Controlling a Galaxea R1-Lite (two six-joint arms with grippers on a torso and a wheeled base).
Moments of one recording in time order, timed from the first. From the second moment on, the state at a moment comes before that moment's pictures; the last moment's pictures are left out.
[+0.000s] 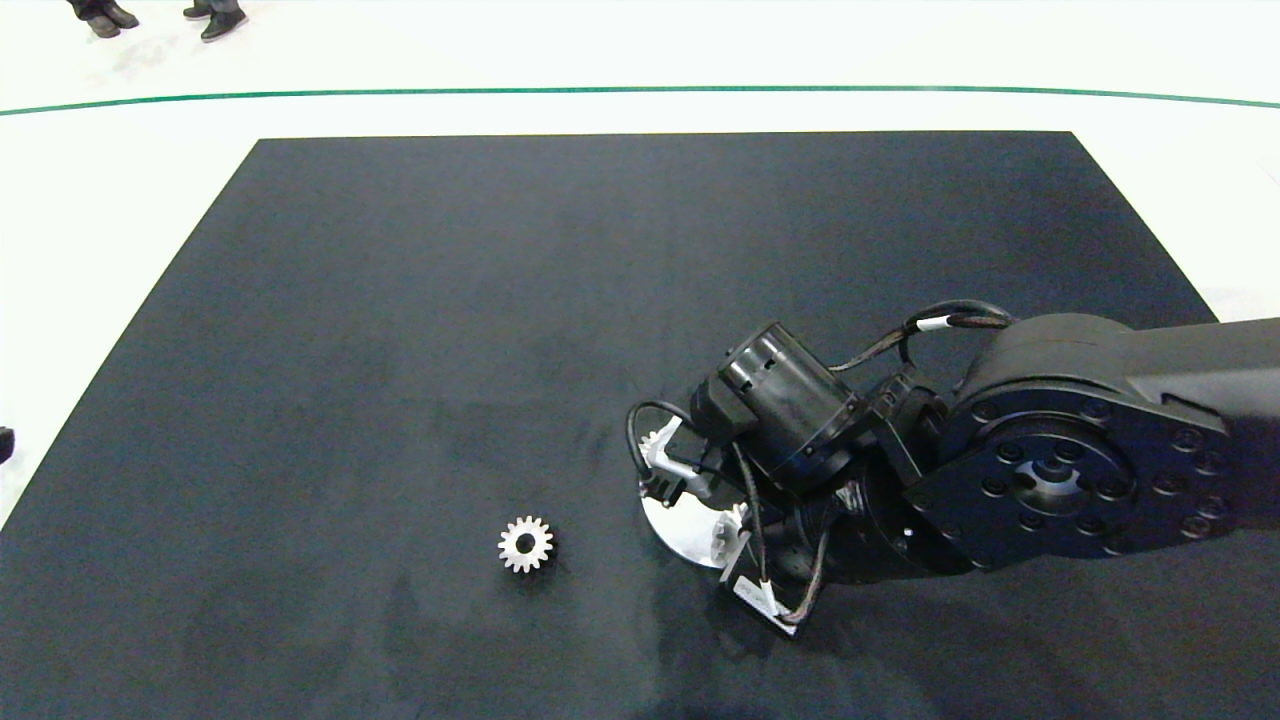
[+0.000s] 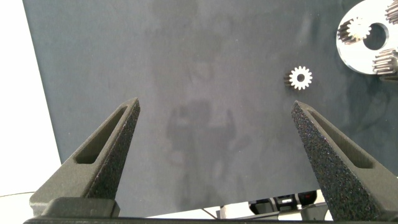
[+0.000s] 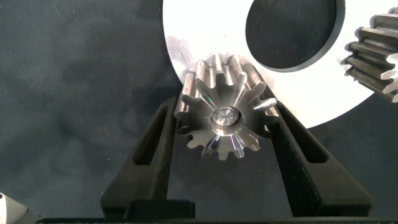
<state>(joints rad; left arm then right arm) -0.19 0.96 -1.41 0.92 0.07 0.04 0.87 1.92 -1.46 0.59 -0.31 -0.23</state>
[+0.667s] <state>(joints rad) -0.19 0.96 -1.41 0.92 0.07 0.04 0.87 1.91 -1.44 0.58 -0.33 -0.22</state>
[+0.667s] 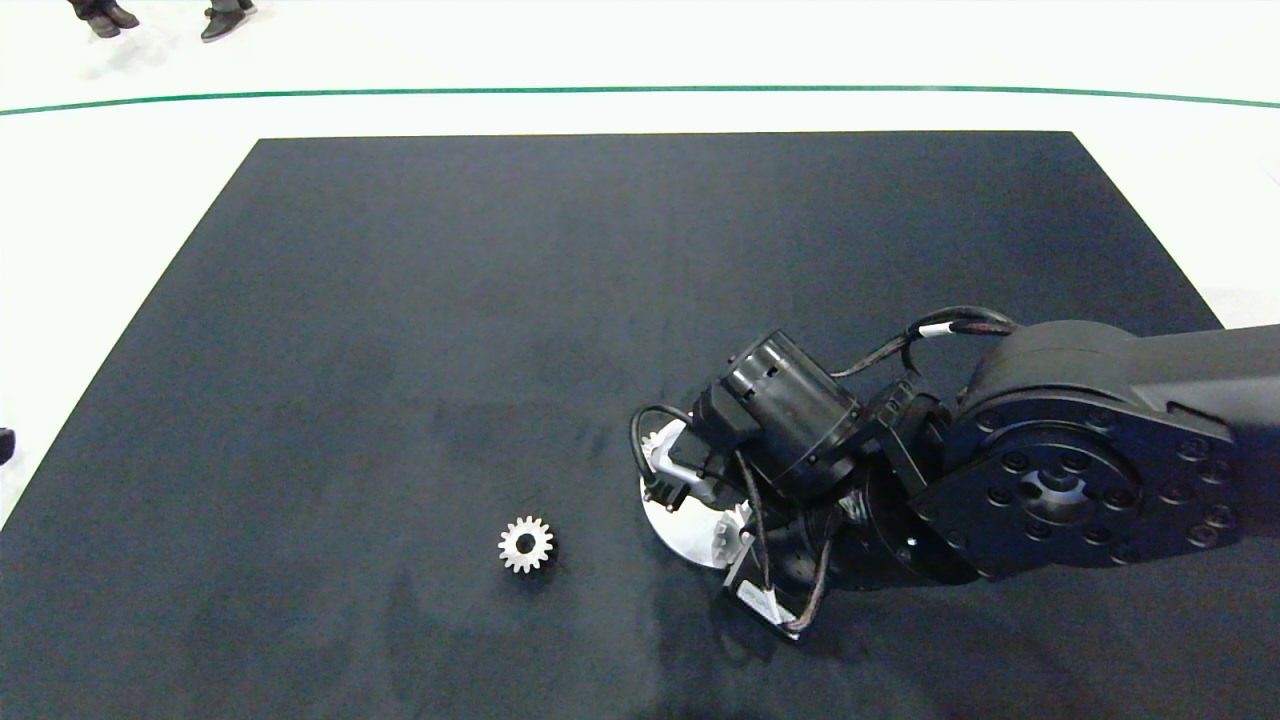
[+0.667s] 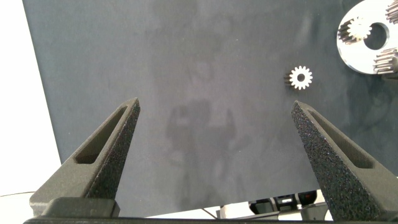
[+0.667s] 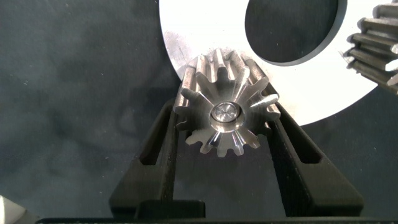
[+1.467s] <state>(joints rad) -0.19 0.96 -1.41 0.92 0.07 0.04 0.88 1.87 -1.33 0.41 -0.35 -0.23</state>
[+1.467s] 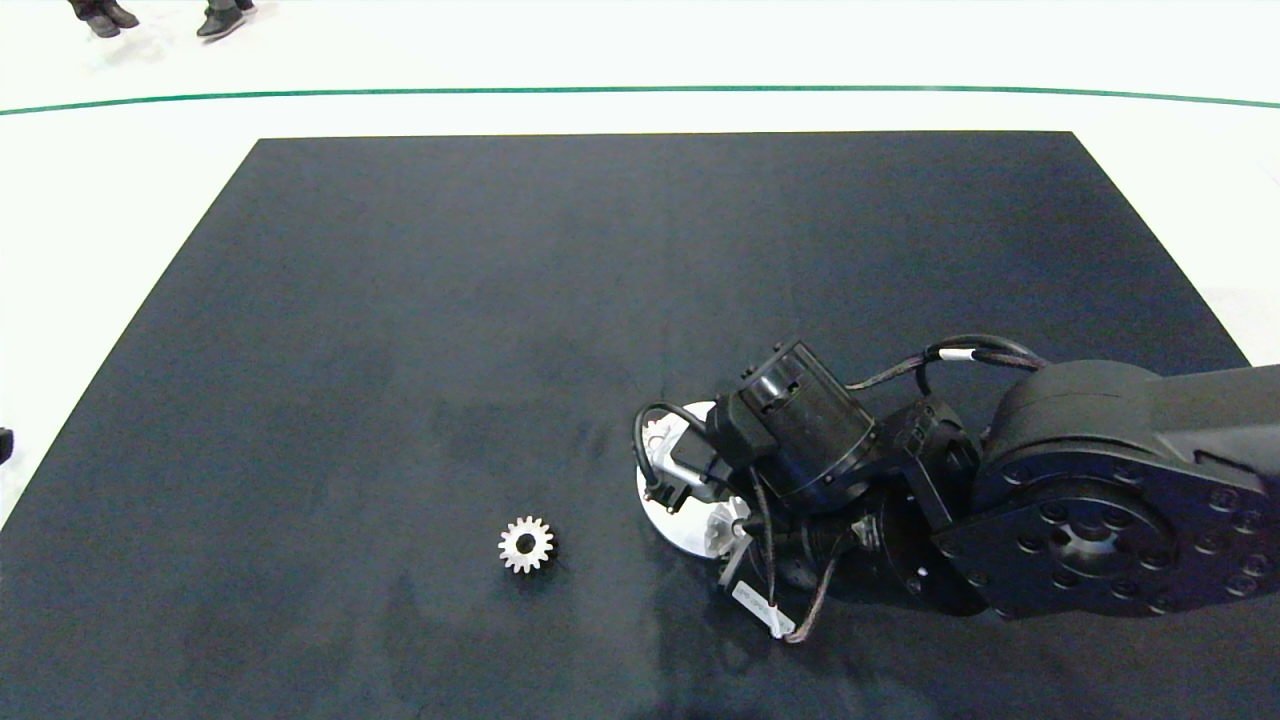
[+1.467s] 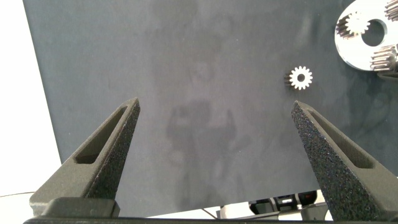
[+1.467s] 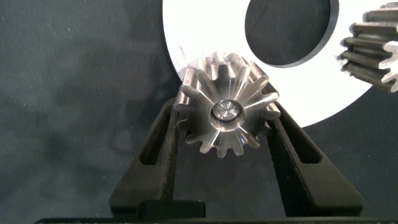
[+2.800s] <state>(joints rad) -0.19 0.96 -1.41 0.92 0.07 0.04 0.89 1.72 -1.26 0.33 -0.35 -0.23</state>
